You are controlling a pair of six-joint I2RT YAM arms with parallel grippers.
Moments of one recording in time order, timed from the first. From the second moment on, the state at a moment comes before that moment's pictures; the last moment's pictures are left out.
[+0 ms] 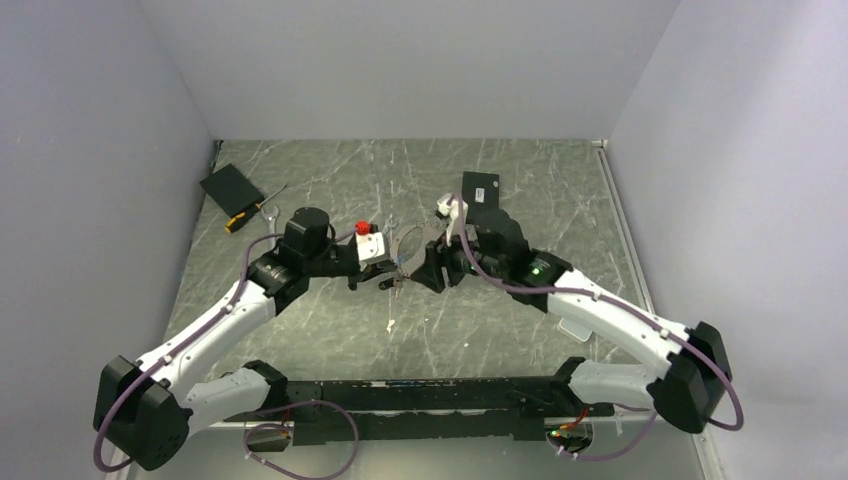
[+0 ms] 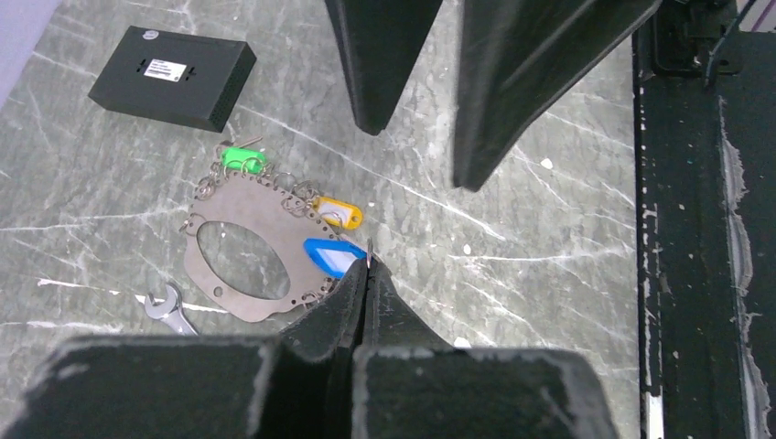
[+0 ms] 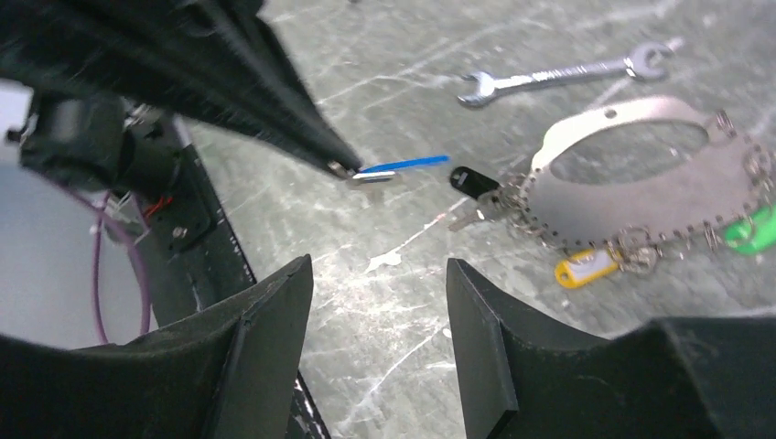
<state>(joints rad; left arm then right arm) -0.54 1.06 0.77 -0.16 0.73 0.48 0.79 1.19 0.92 -0.19 -0.29 0.23</state>
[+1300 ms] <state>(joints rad) -0.54 1.04 0.83 -0.31 0.97 0.52 0.98 1.00 0.52 0.45 -0.35 -0.16</state>
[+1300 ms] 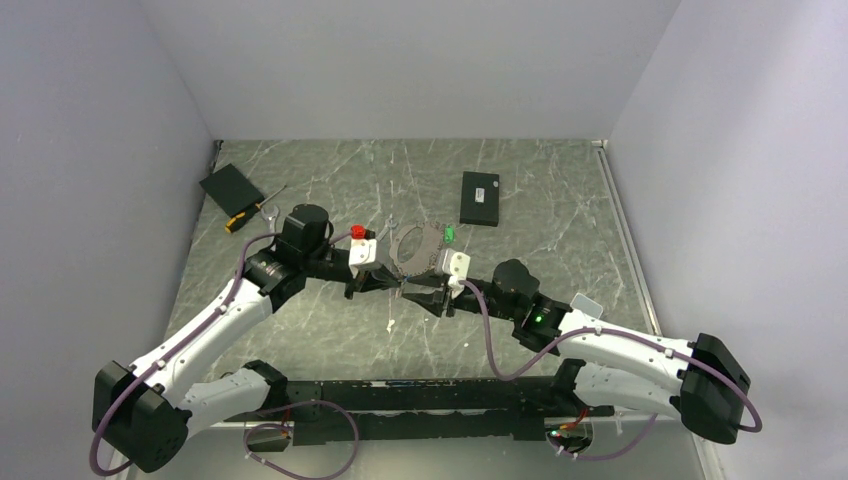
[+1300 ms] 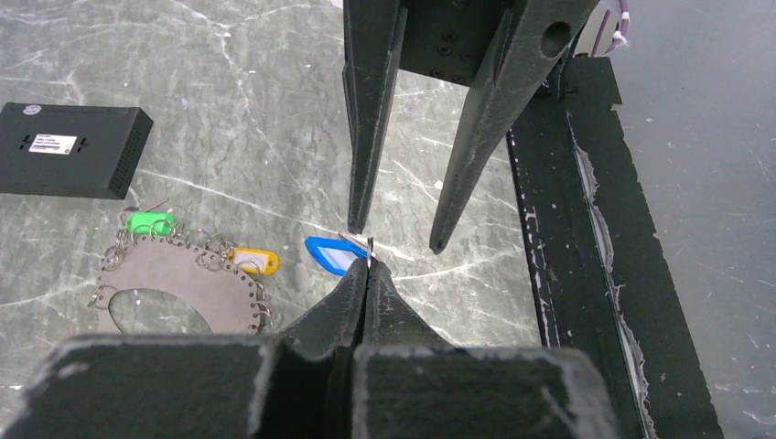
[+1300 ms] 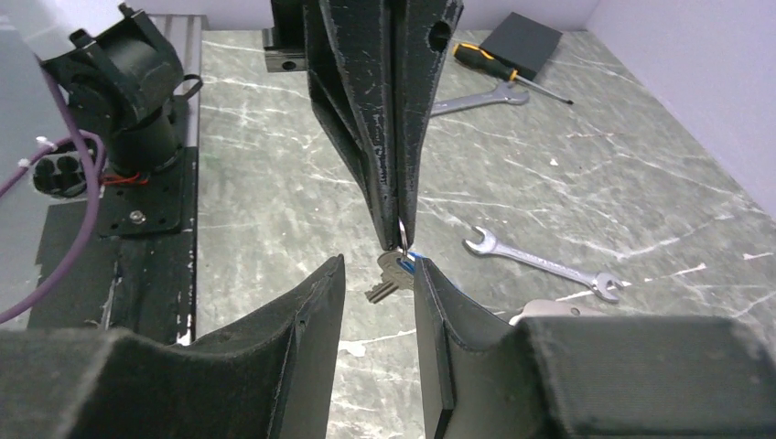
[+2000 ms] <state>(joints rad) -0.54 1.04 0.83 -0.30 1.01 0.51 0.99 1.02 0.54 0.43 -0.32 -0.18</state>
